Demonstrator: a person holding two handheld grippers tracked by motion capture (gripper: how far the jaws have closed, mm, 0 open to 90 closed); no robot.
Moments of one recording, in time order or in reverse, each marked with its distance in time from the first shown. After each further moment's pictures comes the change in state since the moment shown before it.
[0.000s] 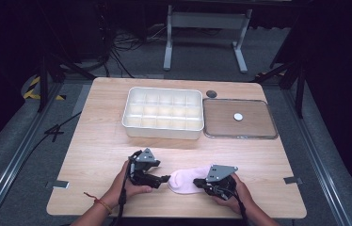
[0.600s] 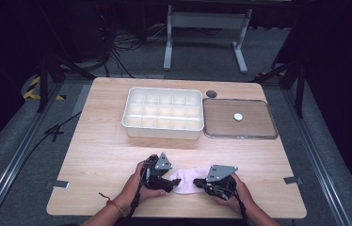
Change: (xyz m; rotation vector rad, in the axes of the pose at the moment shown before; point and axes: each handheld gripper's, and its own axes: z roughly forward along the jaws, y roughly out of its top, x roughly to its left) left arm -0.024 0.009 0.022 0.057 0.079 0.115; right arm 0.000 0.000 0.000 0.001 0.002 -0.004
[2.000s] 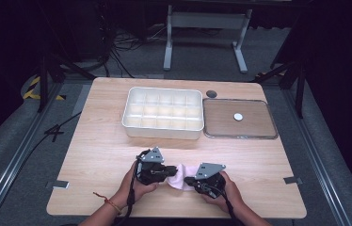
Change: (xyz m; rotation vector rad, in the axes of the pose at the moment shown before) left arm 0.012 0.006 -0.025 -0.141 -0.167 -0.085; right arm 0.010 0.022 0.022 0.018 -0.028 0.030
